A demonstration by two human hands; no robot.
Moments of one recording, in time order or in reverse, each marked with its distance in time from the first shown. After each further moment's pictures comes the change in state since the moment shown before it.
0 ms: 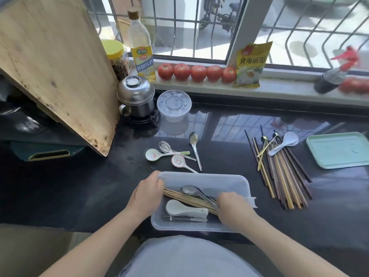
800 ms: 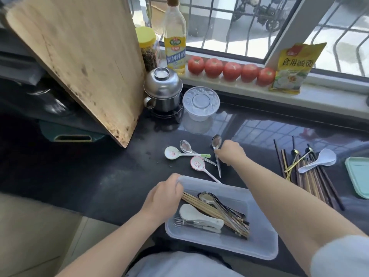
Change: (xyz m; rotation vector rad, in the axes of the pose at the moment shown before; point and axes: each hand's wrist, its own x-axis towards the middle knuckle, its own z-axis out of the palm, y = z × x) left_hand 0.004 -0.002 0.001 0.064 -0.031 -0.036; right_hand 0.194 -0.034 -0.084 0.383 0.186 0.127
